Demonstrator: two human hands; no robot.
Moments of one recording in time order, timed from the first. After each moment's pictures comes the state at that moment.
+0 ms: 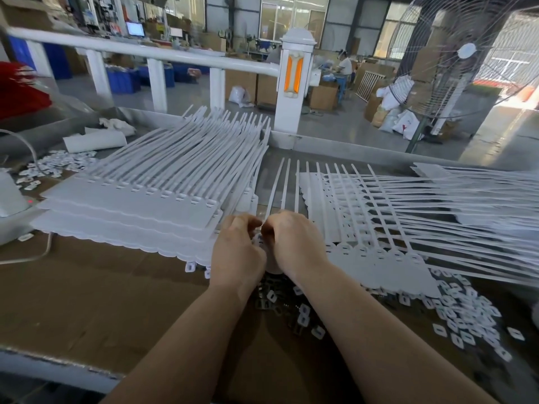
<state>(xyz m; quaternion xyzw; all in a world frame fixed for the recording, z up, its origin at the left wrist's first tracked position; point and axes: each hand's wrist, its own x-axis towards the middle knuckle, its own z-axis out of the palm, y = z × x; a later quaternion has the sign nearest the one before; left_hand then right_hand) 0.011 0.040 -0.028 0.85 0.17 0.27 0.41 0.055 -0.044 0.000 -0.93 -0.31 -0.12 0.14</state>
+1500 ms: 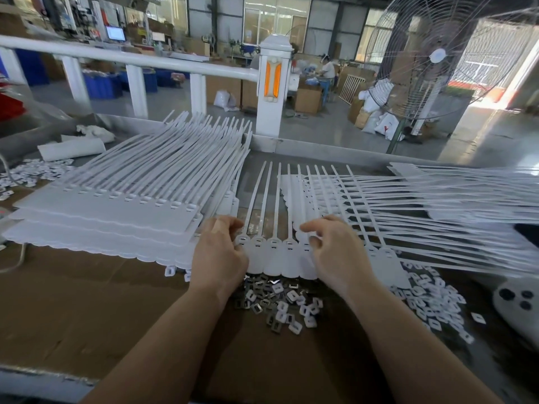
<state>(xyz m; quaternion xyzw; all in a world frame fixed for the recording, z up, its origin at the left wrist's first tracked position) 0.009 0.038 -0.028 0.86 0.15 0.27 0.39 0.054 -0.126 0.001 -0.94 -0.20 -0.14 0.25</state>
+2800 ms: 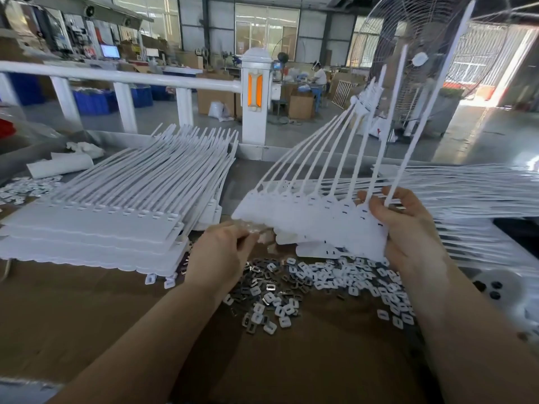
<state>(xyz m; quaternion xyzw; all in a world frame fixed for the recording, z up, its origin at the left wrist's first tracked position) 0.013 0.015 -0.010 0.92 0.05 0.30 0.25 0.086 -0.219 0.040 -0.60 -0.03 -0.06 0.80</state>
